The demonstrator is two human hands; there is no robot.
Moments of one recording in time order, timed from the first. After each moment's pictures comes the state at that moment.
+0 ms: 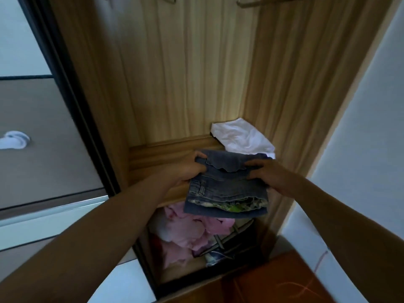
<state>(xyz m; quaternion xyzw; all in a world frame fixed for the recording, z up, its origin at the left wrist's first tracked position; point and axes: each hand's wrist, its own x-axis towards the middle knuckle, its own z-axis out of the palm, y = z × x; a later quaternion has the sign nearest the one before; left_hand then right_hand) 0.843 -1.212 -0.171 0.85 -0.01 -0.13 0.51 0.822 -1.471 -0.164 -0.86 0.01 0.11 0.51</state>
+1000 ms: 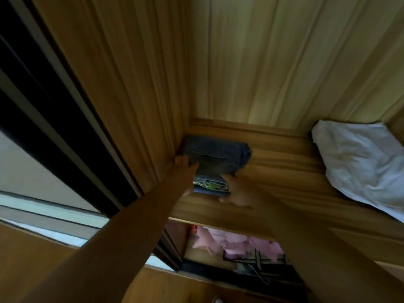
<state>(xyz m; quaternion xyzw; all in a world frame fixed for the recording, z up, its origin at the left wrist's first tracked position) 0.997 -1.025 -0.337 0.98 0.14 -0.12 -0.01 1.096 -1.223 -0.353 -0.89 -0.37 0.25 0.07</state>
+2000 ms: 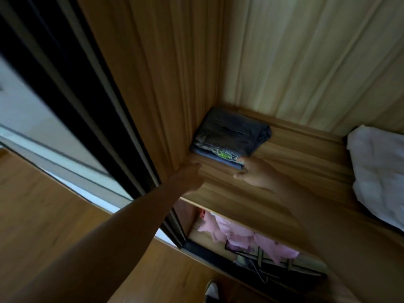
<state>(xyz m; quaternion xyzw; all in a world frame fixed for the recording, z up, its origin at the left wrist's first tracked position) 0.953 -1.052 -0.363 0.92 0.30 -0.11 0.23 1.143 -1.220 -0.356 -0.87 -0.42 0.25 0.11</state>
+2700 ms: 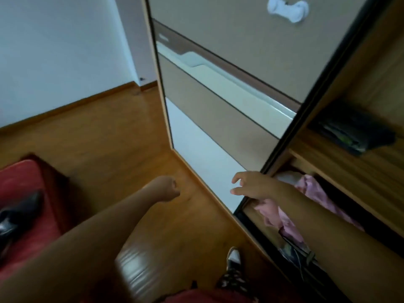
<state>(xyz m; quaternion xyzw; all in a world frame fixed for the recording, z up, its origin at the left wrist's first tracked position) 0.406 -1.072 -0.390 0.79 0.54 -0.13 0.28 0.700 -1.174 -0.334 -0.71 -0.59 0.37 -0.03</state>
